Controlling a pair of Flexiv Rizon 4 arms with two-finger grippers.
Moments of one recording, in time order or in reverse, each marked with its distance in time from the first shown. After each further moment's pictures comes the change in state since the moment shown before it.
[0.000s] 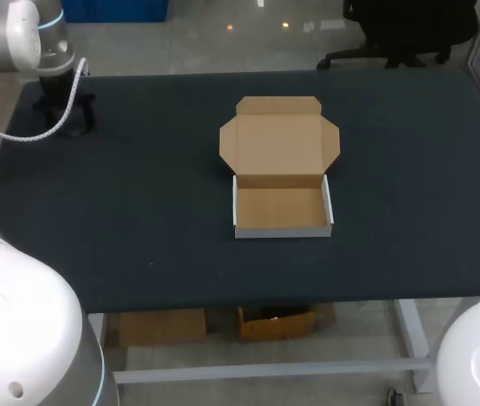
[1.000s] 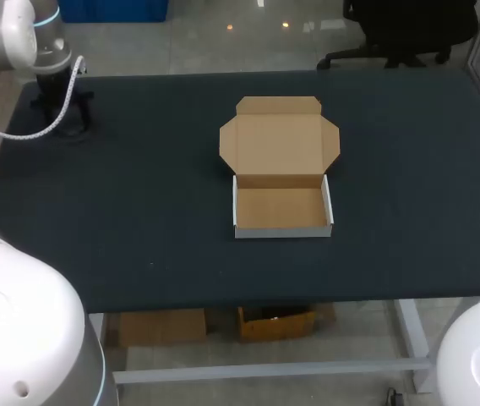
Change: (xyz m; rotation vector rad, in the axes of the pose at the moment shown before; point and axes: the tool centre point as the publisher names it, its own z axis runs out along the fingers) left arm -0.003 0.003 -0.008 0.000 0.008 0.010; right arm 0.000 0.000 0.000 0.000 0.000 0.000
